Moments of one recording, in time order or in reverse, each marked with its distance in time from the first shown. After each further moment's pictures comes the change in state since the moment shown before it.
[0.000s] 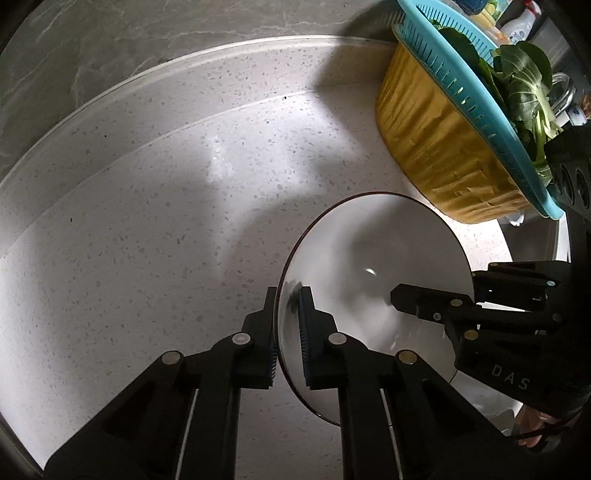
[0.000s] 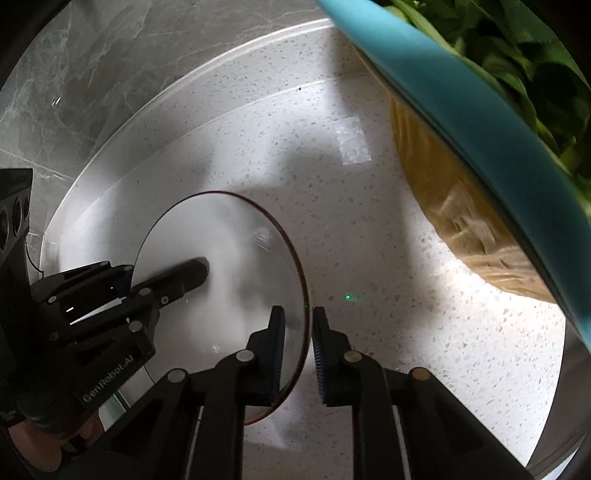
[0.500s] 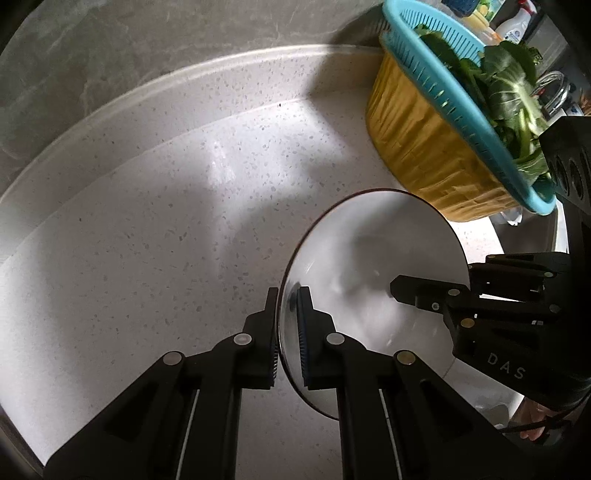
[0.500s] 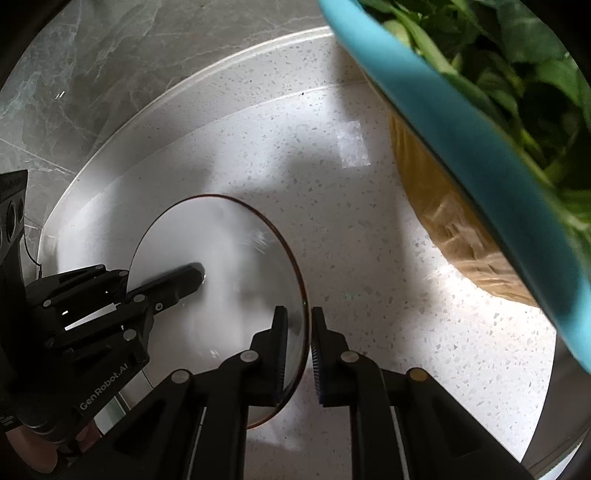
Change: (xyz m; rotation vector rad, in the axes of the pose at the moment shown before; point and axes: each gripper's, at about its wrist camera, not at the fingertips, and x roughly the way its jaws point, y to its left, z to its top) left arm -0.025 -0.009 -0.010 0.008 -0.021 0.017; right arm -0.011 0.008 -0.003 -0.028 -0.016 -0.016
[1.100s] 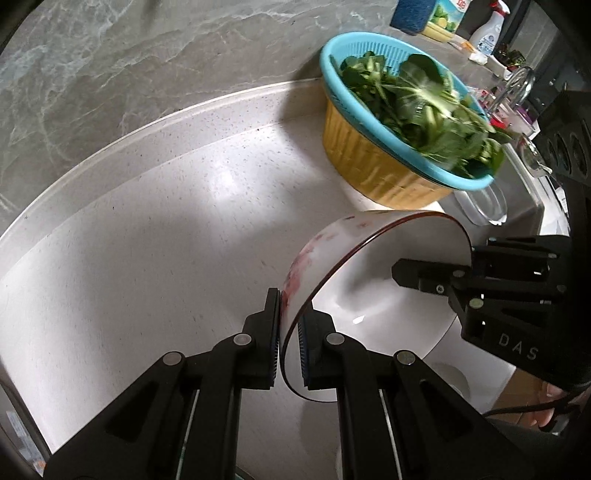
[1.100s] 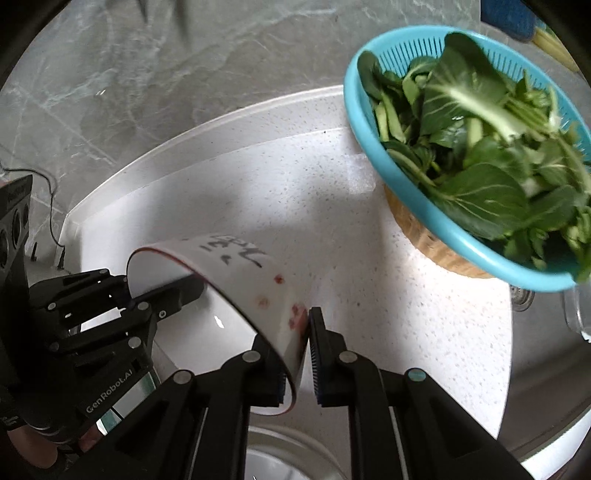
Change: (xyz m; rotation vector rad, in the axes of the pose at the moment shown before) left arm -0.084 -0.048 -0.051 0.004 -0.080 0.029; right arm -0.082 0.019 -0.047 -0.084 -0.099 0.011
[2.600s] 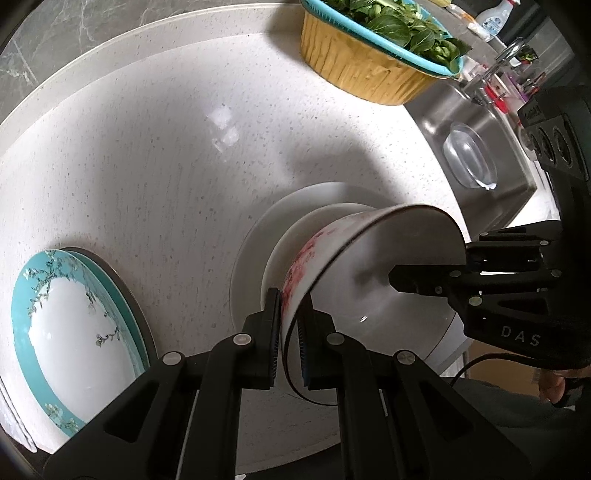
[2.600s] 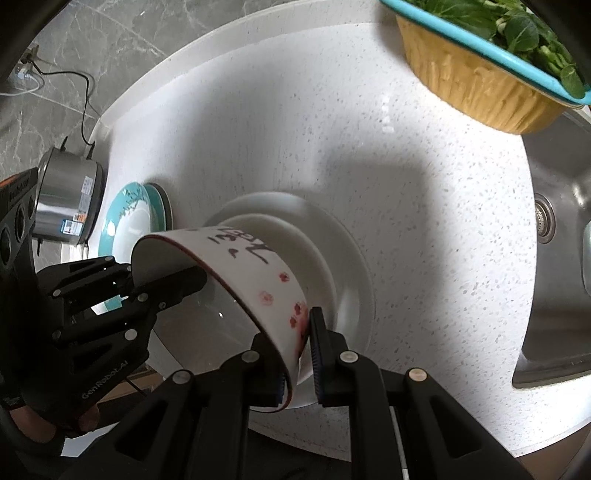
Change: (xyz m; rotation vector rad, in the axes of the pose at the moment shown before) left arm -0.027 -0.061 -0.169 -0.124 0.145 -0.031; right arm -0.009 -0.013 -0.129 -0.114 0.274 0.094
